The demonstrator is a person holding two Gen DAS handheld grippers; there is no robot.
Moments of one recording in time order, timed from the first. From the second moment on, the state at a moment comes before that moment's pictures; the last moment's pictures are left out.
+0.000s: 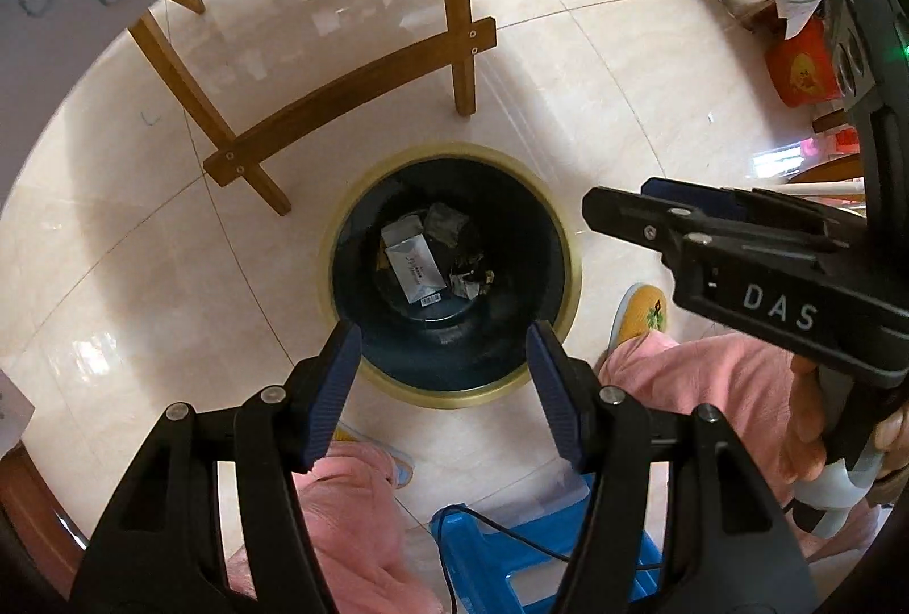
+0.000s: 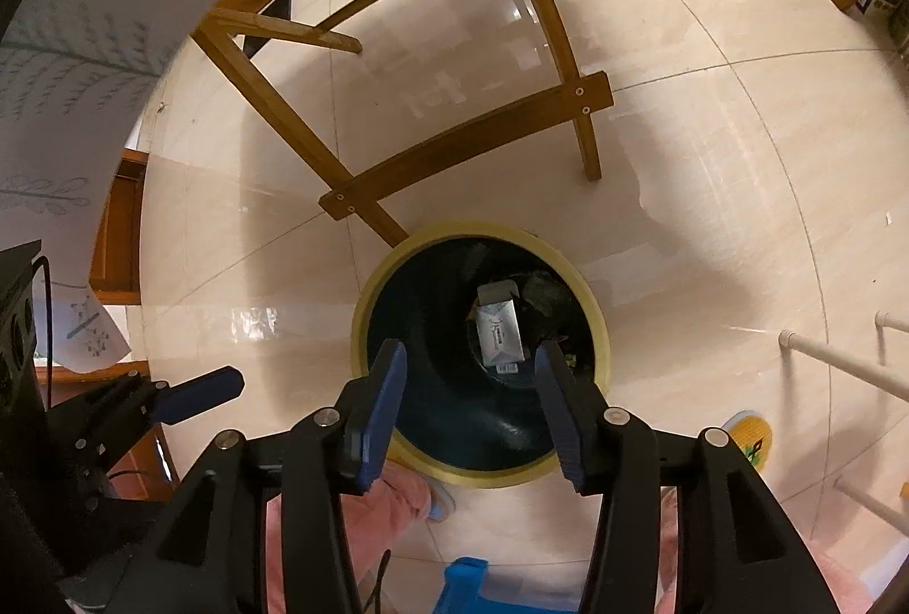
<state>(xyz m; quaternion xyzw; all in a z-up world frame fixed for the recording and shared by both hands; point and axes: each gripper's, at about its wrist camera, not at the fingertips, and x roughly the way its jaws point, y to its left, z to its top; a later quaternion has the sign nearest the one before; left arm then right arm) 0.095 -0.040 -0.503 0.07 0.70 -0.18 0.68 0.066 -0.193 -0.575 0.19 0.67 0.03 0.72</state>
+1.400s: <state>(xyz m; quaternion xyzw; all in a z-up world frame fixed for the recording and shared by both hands) 0.191 0.009 -0.147 0.04 0.53 -0.13 0.84 0.162 -0.163 -0.191 0.08 0.53 0.09 0.84</state>
